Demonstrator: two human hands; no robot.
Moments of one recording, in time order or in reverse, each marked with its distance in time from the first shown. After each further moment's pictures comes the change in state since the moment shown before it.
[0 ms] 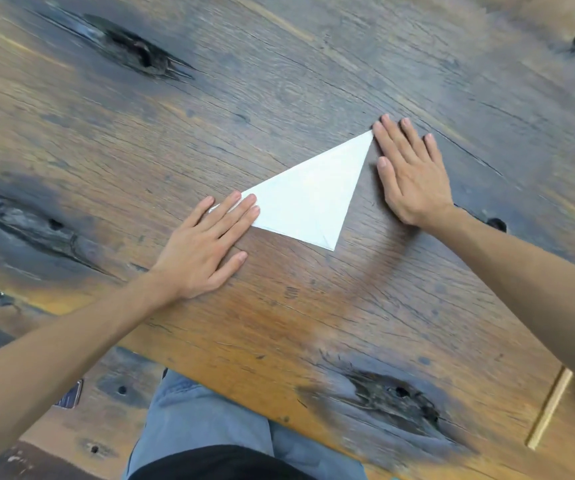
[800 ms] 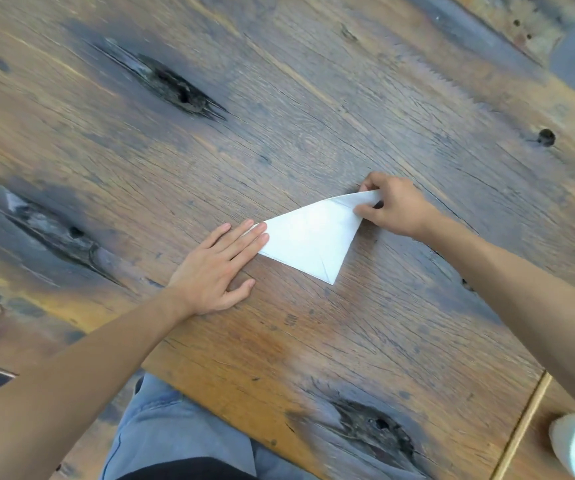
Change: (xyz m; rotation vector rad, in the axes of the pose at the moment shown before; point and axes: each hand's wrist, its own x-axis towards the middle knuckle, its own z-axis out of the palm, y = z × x) left_hand 0.002 0.003 -0.004 -0.073 0.039 -0.060; right_hand 0.048 -0.045 -0.060 0.180 -0.287 0.036
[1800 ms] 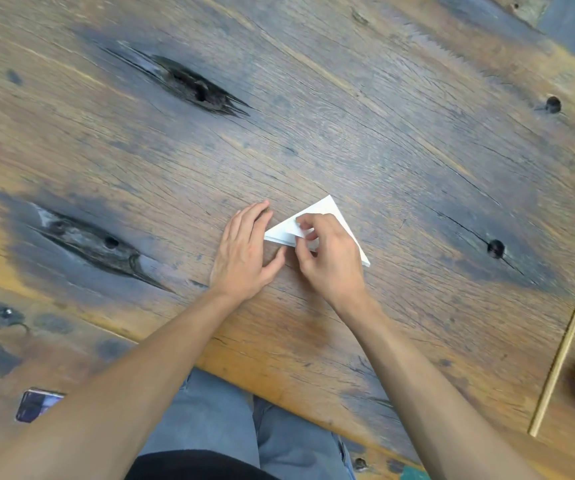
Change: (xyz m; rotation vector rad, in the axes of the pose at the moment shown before) left_hand 0.001 -0.008 0.003 -0.358 0.337 -0.290; right_hand -0.065 -0.162 0.141 0.231 0.450 0.026
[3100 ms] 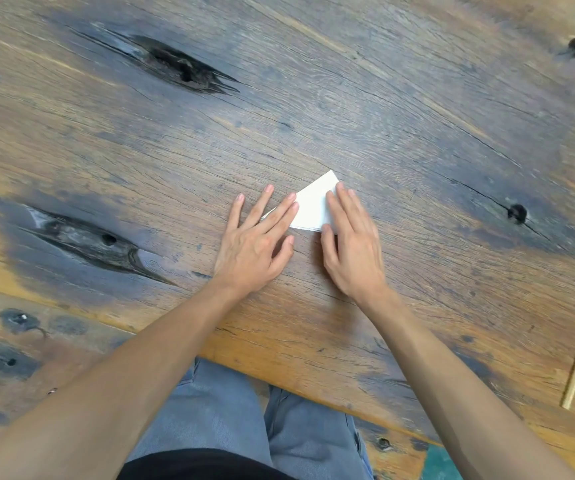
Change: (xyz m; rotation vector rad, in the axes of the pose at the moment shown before) left_hand -0.004 0.001 0.002 0.229 -0.161 0.202; right_hand -0.024 0.040 0.010 -0.138 -0.001 0.034
